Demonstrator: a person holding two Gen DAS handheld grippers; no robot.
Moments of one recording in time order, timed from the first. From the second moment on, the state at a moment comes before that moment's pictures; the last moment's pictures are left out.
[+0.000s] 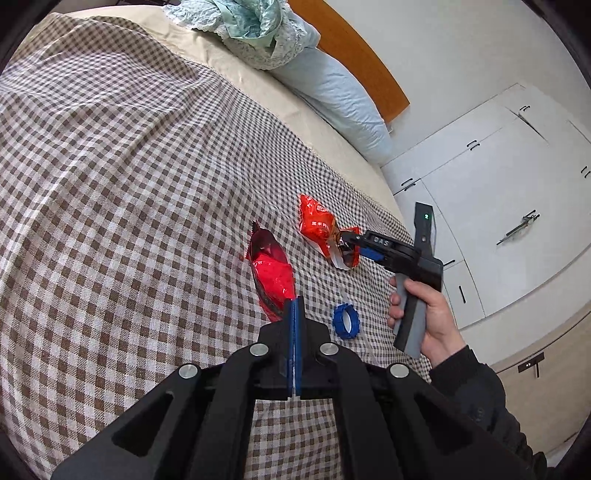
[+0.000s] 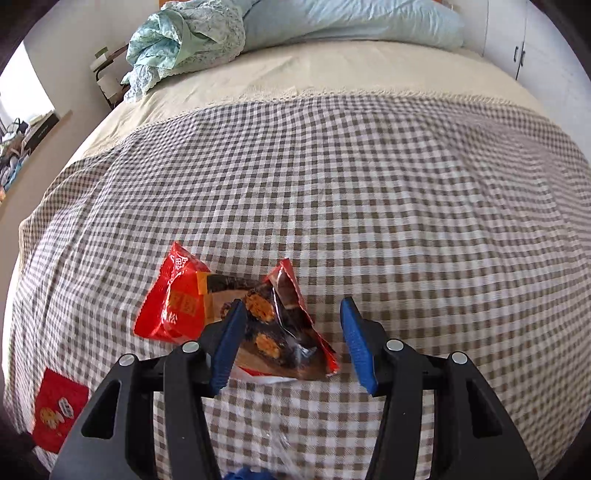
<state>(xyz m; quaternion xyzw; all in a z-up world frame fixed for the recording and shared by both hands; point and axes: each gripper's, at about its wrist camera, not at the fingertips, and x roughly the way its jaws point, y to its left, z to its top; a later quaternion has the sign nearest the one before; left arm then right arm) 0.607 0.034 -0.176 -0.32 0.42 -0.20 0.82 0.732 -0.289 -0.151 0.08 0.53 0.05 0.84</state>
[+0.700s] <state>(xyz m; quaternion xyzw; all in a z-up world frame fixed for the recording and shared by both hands) 0.521 -0.095 -0.093 -0.22 0.41 -0.33 0.82 0.396 -0.420 0.031 0.09 0.42 -0.07 0.90</state>
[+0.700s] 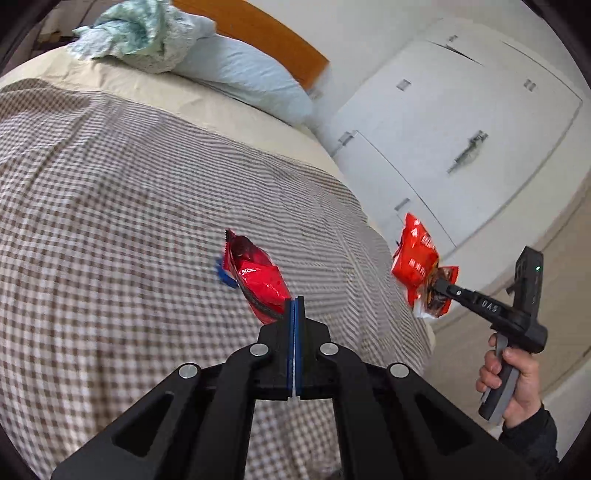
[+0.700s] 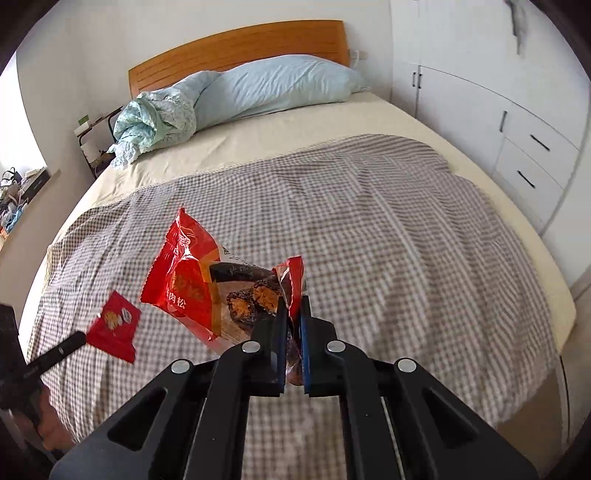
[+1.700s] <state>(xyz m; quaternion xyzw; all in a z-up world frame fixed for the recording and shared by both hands) 0.254 -0.380 -0.163 0.06 0.56 -0.51 0.65 -0.032 -0.468 -0.295 -0.16 0.58 -0.41 0.68</state>
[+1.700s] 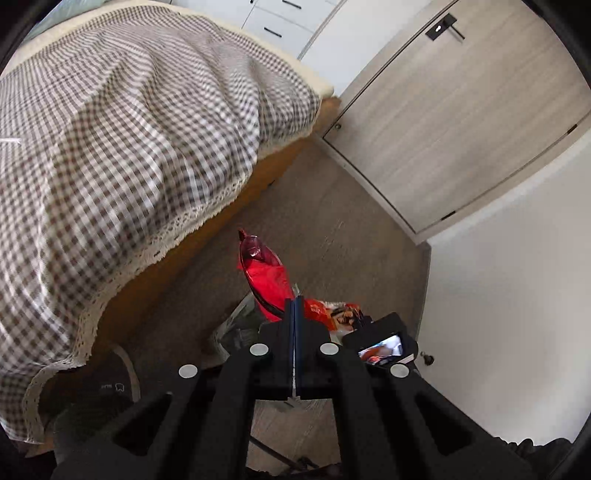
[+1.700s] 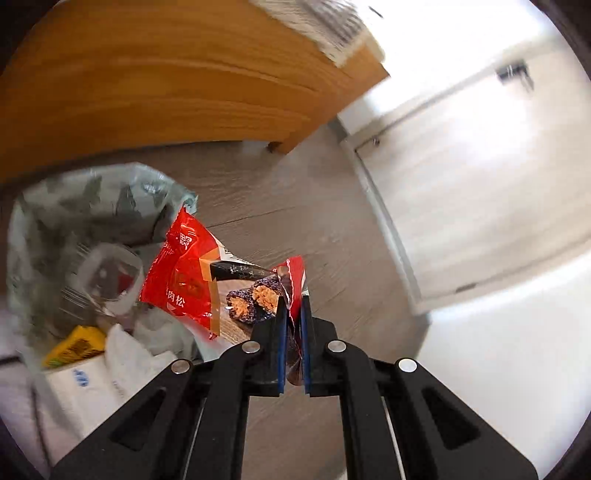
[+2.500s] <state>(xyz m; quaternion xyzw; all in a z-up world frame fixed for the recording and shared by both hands) 0.253 -0.468 -0.296 0.09 0.69 -0.51 0.51 -0.077 -0.500 -0.261 0.13 0.56 -0.31 0.76</state>
